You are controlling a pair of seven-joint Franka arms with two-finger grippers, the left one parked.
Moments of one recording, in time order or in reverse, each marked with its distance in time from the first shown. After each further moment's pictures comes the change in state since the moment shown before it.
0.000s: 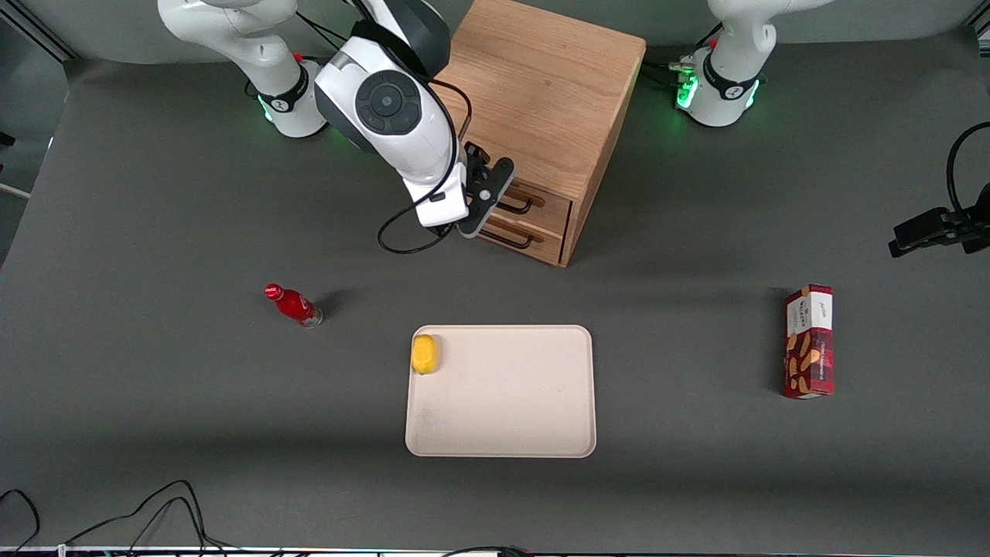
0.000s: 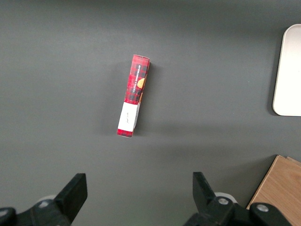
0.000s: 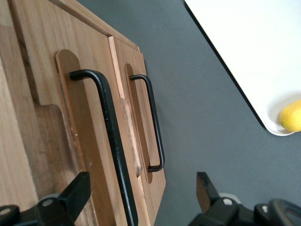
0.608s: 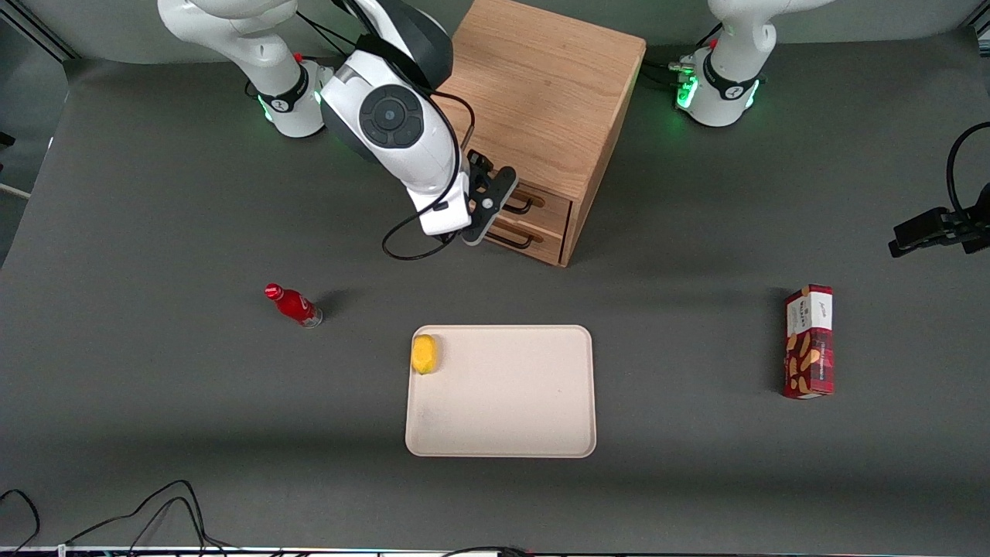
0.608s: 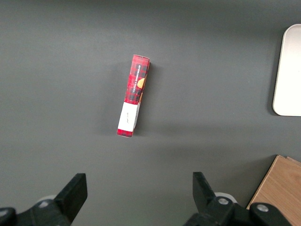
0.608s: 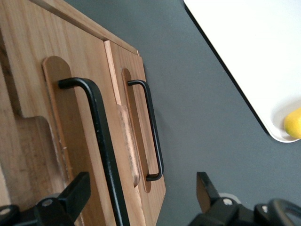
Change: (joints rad) arm 0.001 0.027 0.000 -0.004 -0.001 0.030 -0.003
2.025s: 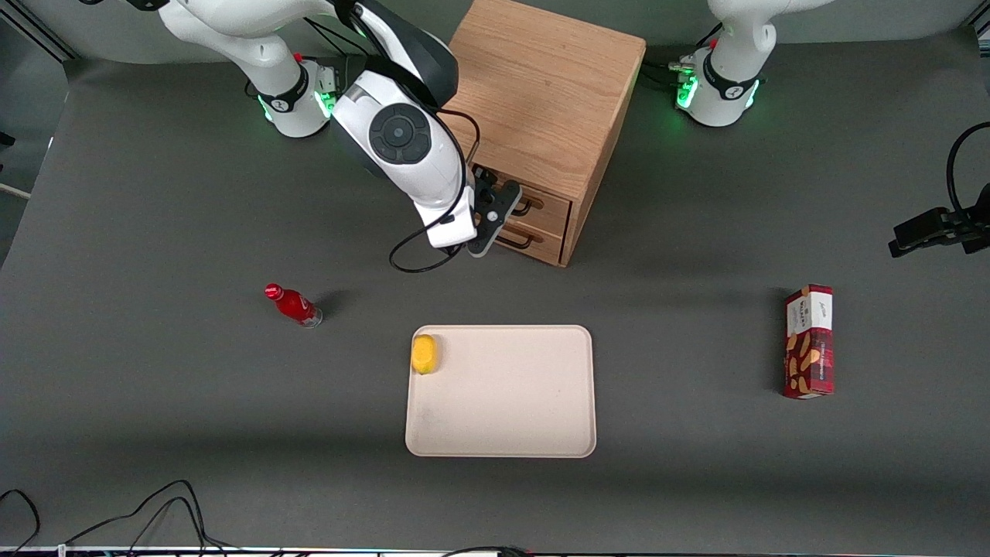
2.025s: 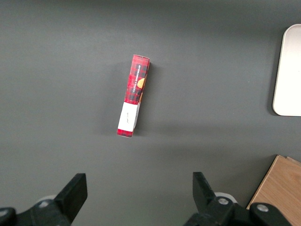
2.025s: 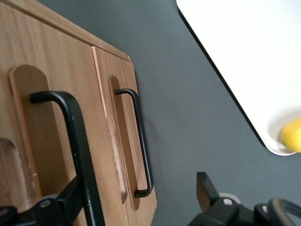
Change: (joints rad) arm 0.000 0.050 0.004 -0.003 -0.049 0.065 -0.002
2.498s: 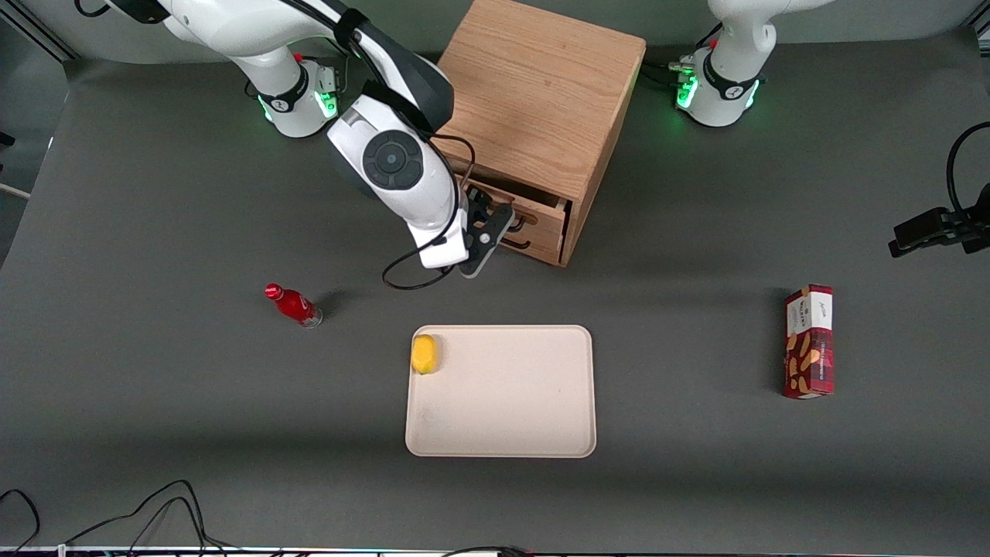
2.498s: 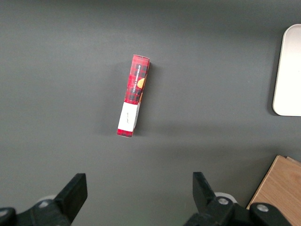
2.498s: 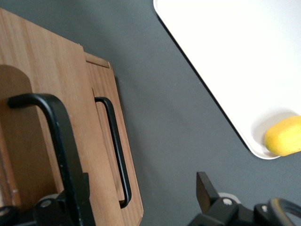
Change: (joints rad) arm -0.016 0.050 -0.021 0.034 -0.023 0.025 -0.001
